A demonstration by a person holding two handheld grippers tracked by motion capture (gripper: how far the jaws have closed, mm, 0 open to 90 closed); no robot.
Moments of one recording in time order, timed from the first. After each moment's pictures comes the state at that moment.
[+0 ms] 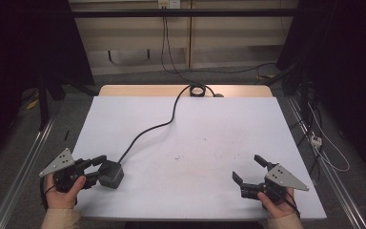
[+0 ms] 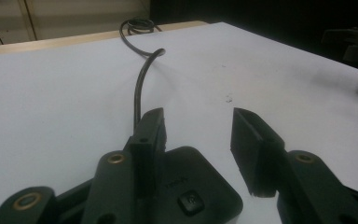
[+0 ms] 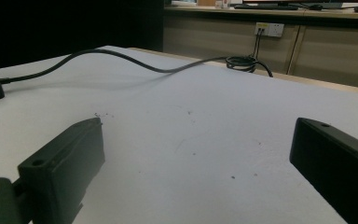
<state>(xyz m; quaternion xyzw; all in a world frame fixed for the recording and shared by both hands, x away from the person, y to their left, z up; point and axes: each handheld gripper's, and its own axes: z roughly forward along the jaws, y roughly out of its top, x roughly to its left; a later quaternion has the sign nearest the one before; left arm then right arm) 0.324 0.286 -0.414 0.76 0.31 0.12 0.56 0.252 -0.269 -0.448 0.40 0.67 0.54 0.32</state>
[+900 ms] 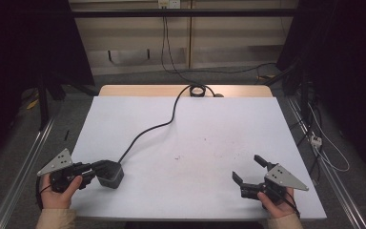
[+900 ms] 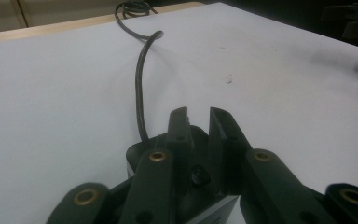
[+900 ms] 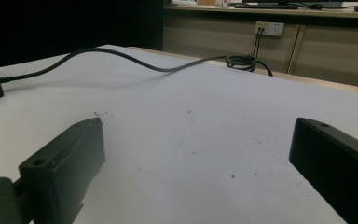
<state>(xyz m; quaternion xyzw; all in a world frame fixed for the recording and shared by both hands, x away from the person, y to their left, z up) 0.325 0.295 -0.412 0.79 0.29 0.11 0.53 0.252 -0.269 -0.448 0.40 0.67 0.54 0.32</state>
